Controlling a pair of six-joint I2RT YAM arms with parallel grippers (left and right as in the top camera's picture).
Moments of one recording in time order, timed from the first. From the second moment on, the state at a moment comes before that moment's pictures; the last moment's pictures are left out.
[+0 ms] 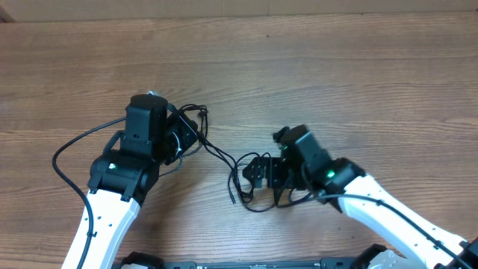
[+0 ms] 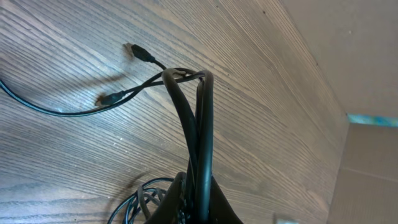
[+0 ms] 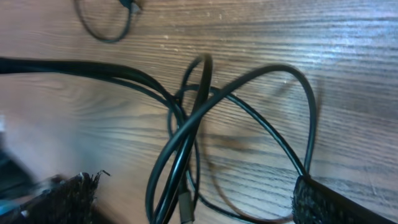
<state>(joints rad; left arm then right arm) -0.26 1.13 1.01 -0.68 0.16 -0.99 0.67 1.33 0.76 -0.44 -0.28 0.70</state>
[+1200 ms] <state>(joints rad) 0.00 1.03 1.05 -0.76 0.25 -0.81 0.21 1.43 0.76 -0.51 0.15 0.80</state>
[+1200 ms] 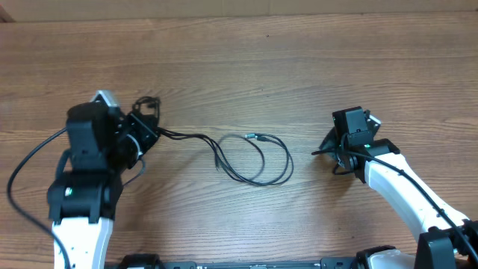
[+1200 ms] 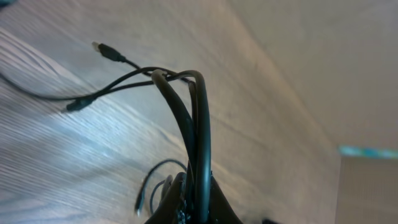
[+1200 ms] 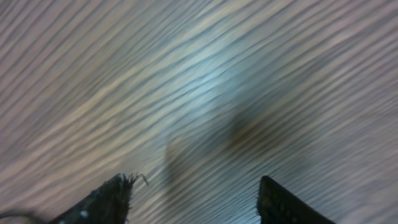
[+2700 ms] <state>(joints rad) -0.17 1.79 1.05 -0.77 0.31 -0.73 0.24 1.43 0.76 -0.40 -0.74 0.28</state>
